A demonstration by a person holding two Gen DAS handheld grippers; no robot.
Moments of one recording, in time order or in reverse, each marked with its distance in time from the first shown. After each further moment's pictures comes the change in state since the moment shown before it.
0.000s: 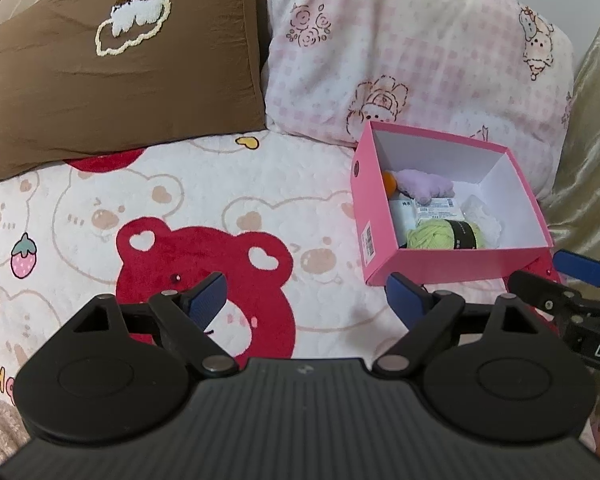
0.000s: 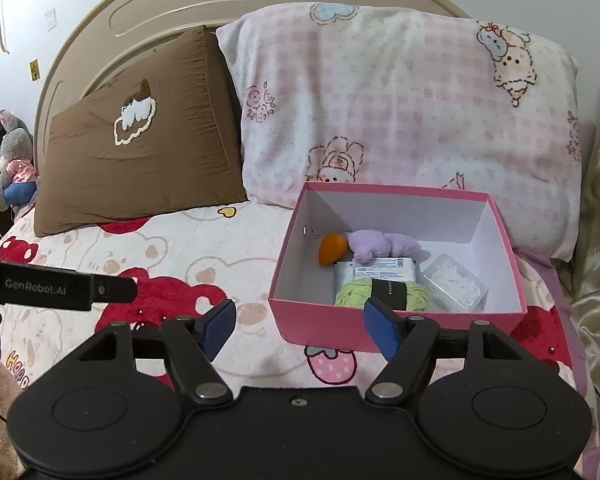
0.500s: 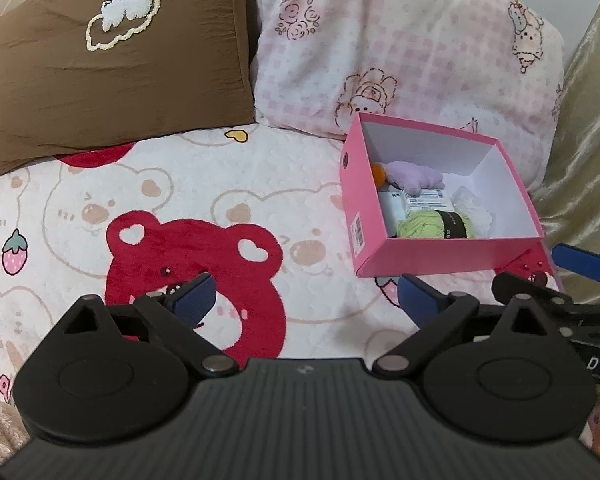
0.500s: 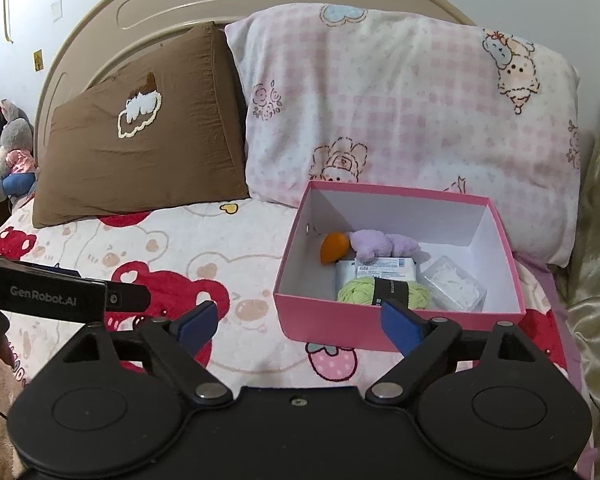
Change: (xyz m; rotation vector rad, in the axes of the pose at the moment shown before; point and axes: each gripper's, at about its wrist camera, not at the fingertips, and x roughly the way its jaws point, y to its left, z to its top) left arm -0.001 -0.003 -0.005 0.011 0.007 -0.031; right arm -0.003 0.011 -0.004 -0.020 0.002 -0.019
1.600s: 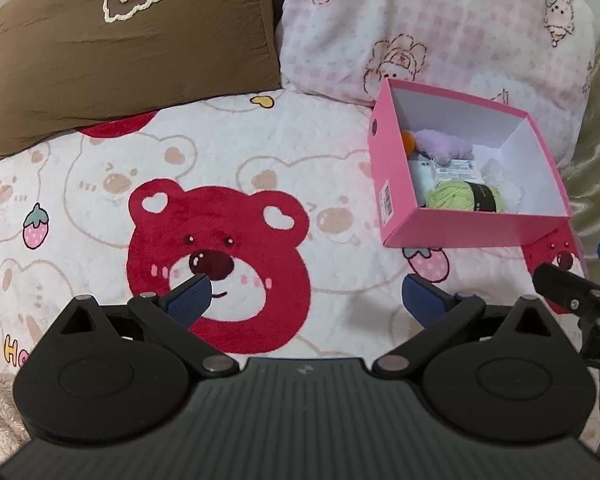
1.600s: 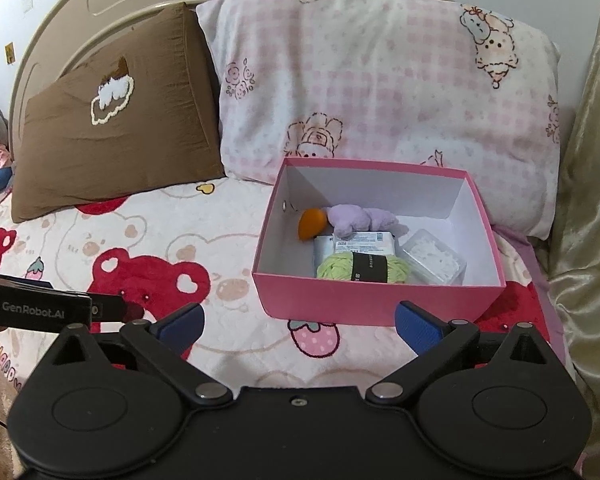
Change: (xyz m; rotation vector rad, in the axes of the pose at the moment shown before) left arm 0.011 0.004 0.000 -0.012 0.112 0.082; right arm 0.002 -0.002 0.002 0.040 0.085 -0.074
